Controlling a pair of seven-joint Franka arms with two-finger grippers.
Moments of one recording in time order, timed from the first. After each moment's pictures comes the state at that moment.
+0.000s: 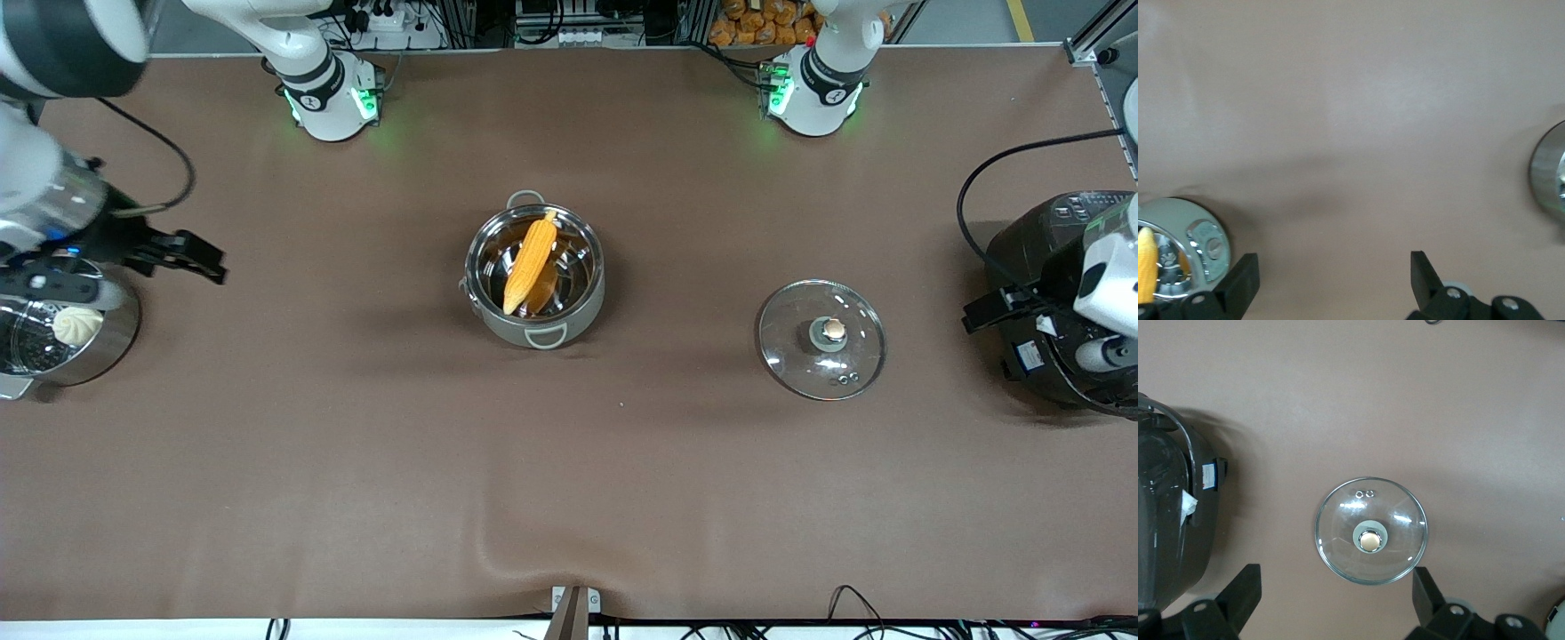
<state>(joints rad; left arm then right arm) 0.24 0.23 -0.34 -1.41 0.12 1.64 -0.31 0.03 0.05 0.03 -1.61 0.01 1.65 0.16</state>
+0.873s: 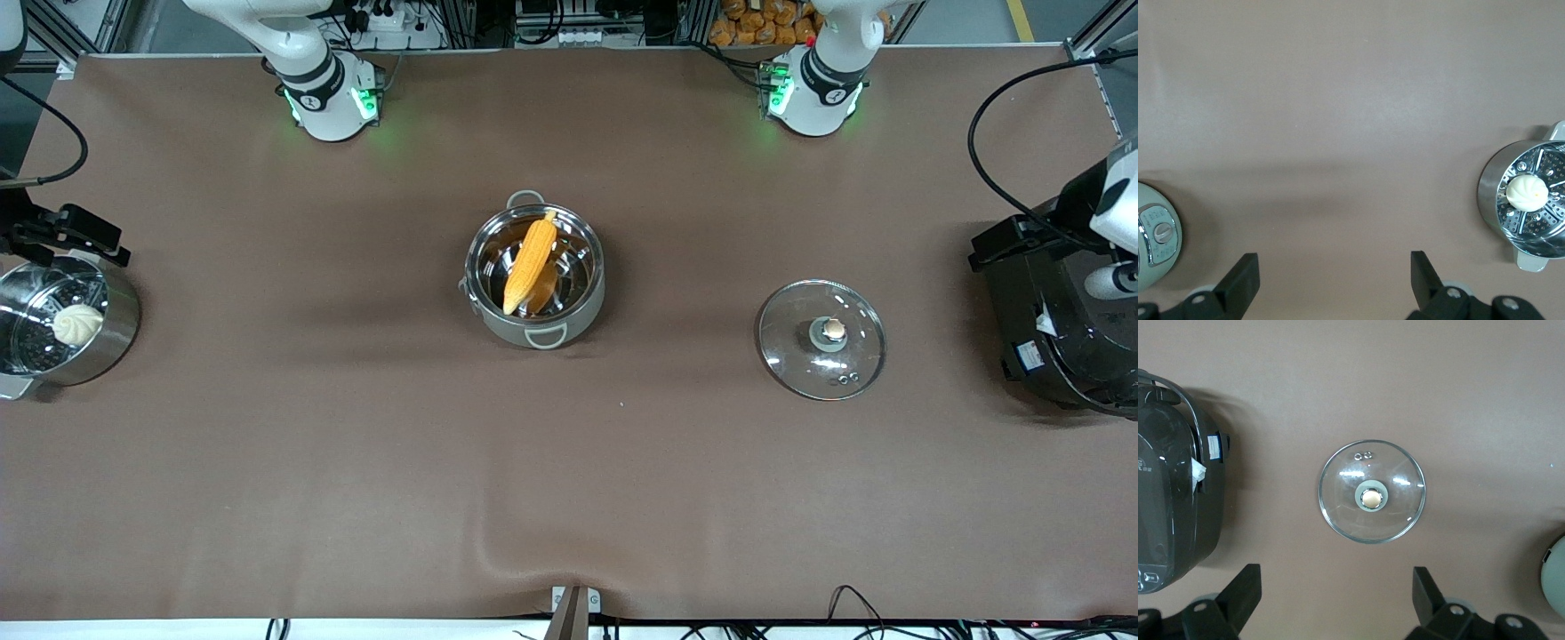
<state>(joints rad) 0.17 0.07 -0.23 -1.51 0.04 1.56 -0.20 0.02 0.01 -0.11 -1.62 0.01 1.64 -0.07</state>
